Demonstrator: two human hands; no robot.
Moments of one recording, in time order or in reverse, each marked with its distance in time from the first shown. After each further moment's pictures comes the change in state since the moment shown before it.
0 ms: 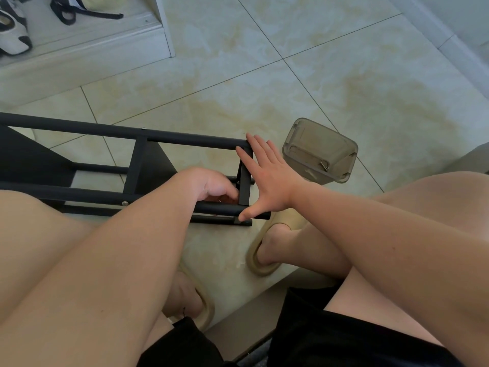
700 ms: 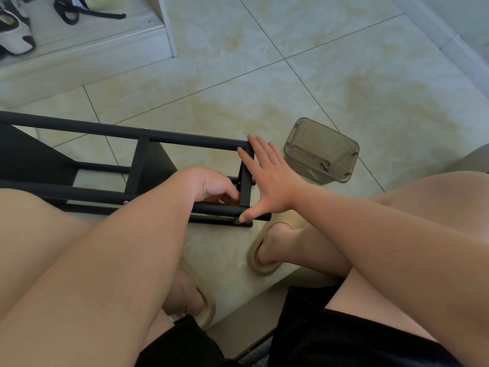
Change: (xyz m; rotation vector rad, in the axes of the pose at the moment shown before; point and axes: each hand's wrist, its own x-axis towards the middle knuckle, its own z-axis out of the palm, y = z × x) left_hand -0.005 -0.002 -0.002 -0.040 -0.114 -0.031; right_hand -0.002 -0.003 0.004 0.005 0.015 0.001
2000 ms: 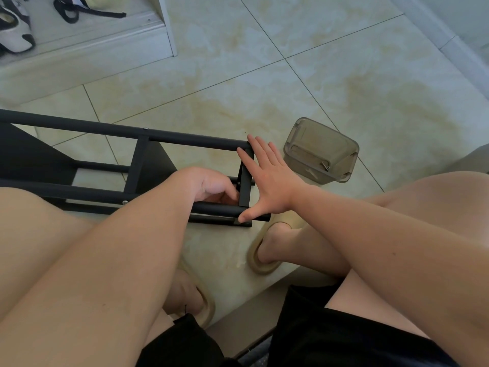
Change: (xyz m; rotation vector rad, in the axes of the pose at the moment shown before) left_hand 0.000 -0.002 0.000 -0.028 -0.049 -0.001; right_hand 0.001 -0.001 0.005 0.019 0.014 0.006
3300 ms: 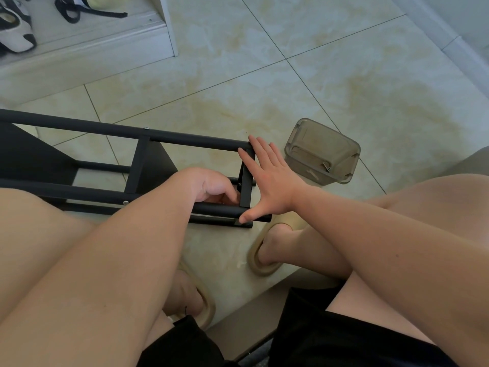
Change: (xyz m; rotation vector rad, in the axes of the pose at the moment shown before) left_hand 0.003 -0.001 -0.002 -0.021 -0.016 0.014; right_hand 0.000 0.001 -0.001 0.011 0.011 -0.005
